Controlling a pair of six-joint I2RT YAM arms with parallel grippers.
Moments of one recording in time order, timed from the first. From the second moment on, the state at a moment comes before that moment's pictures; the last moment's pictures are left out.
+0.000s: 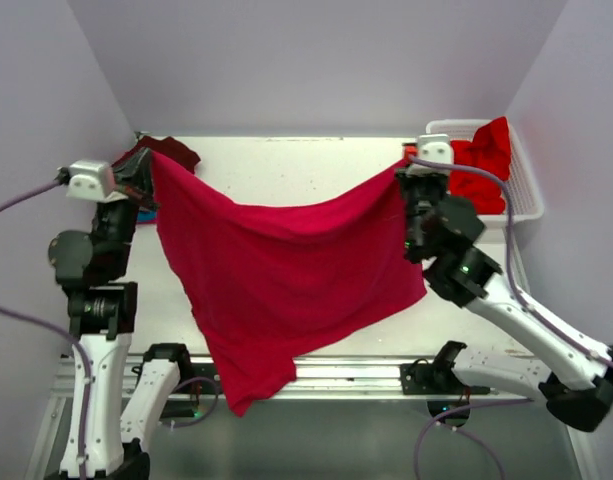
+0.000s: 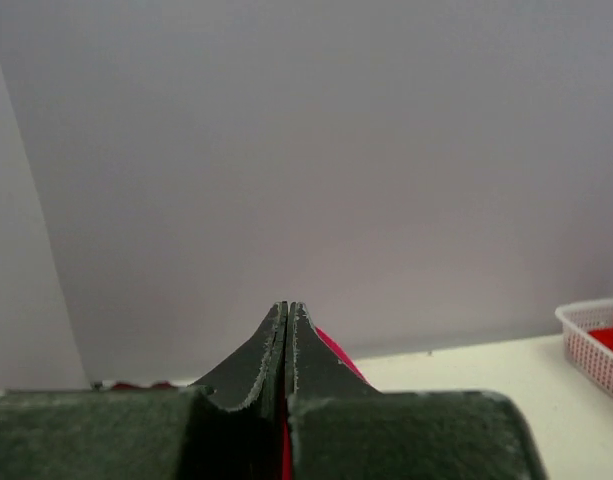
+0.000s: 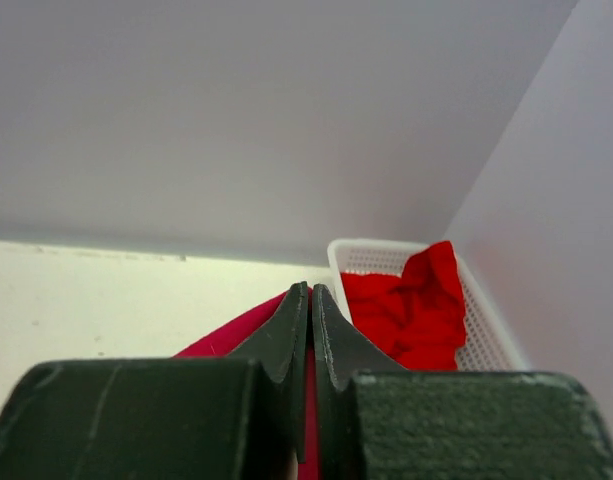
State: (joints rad) left arm 0.02 0.63 1.05 0.06 0.17 -0.11; right arm 0.85 0.97 1.12 0.19 0.91 -0.45
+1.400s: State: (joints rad) left arm -0.09 1.82 1.35 0.33 0.10 -0.11; right arm 0.23 2.07 1.60 -0.01 0.92 -0.07
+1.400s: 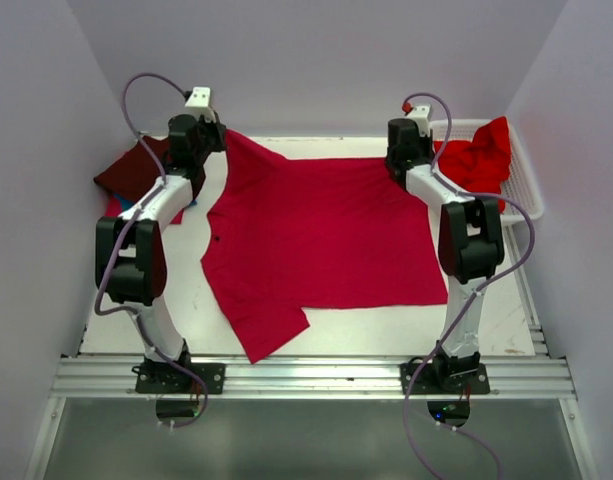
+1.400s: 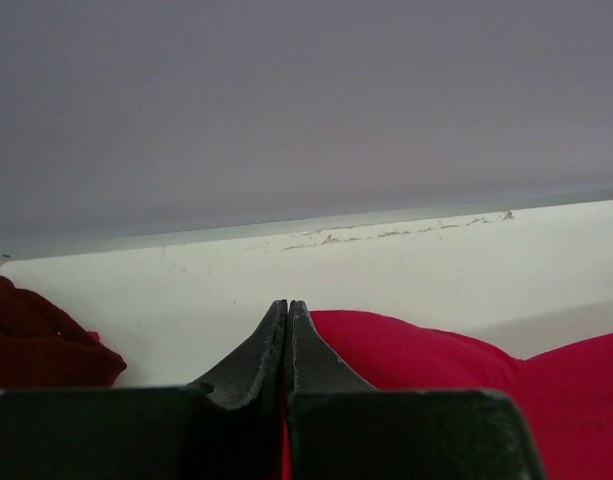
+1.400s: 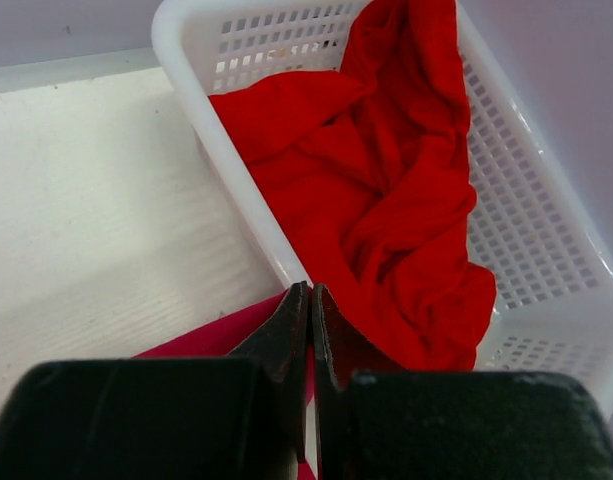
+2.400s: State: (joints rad) left arm -0.12 1.96 1.23 0.35 0.09 -0.10; right arm 0.21 2.09 1.51 -0.13 0.74 0.07
